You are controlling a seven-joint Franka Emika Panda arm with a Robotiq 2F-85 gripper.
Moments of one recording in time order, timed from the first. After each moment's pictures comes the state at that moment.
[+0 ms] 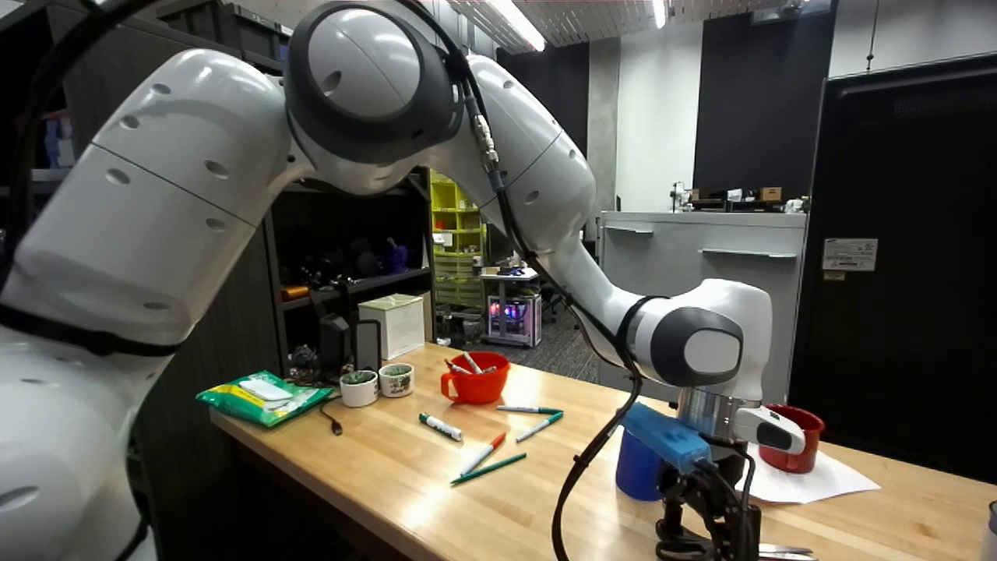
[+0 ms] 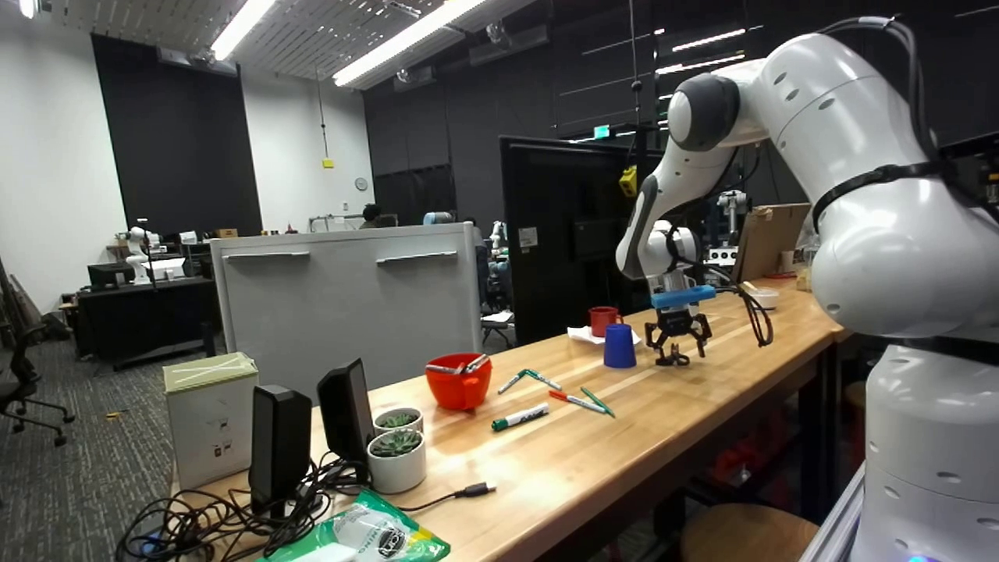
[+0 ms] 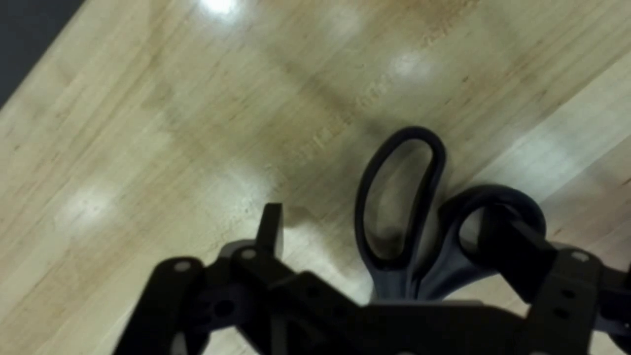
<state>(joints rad) -0.39 0.56 -0.30 -1.84 0.06 2.20 0.11</state>
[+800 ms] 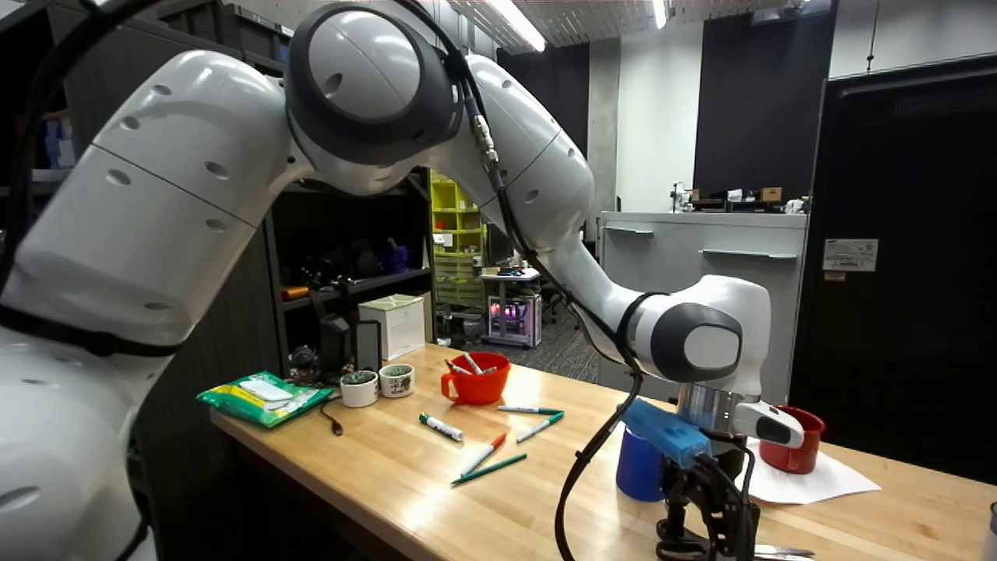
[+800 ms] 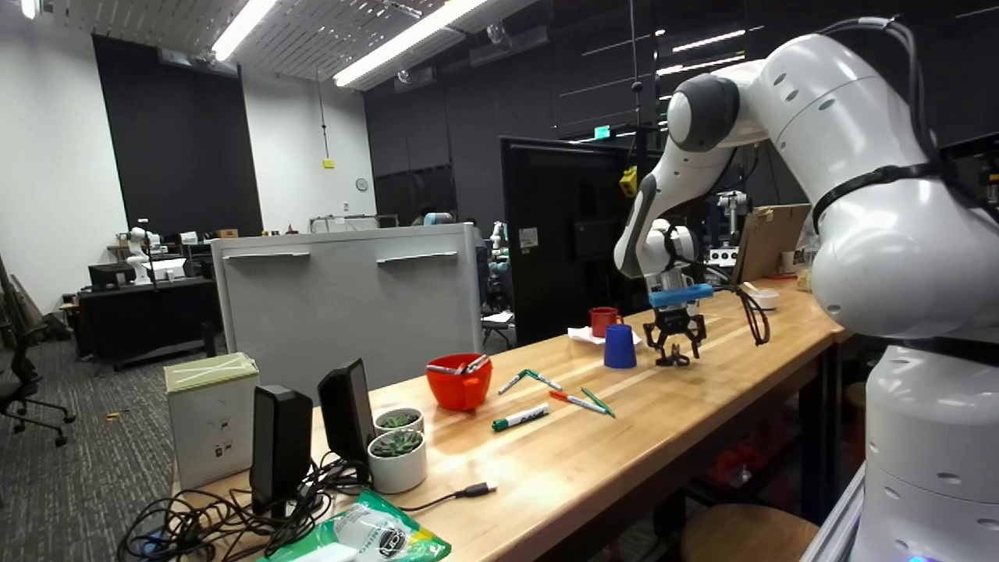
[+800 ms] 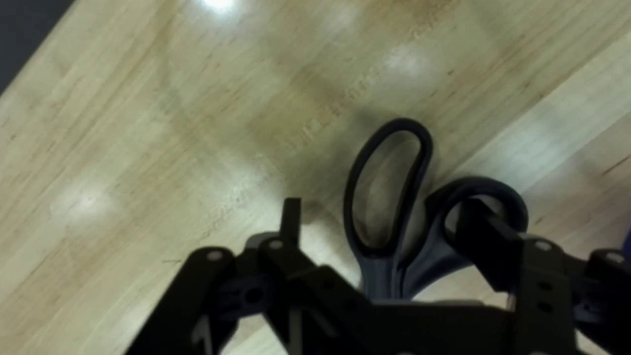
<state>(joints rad) -0.39 0.56 -0.30 -1.82 0.06 2.20 0.11</state>
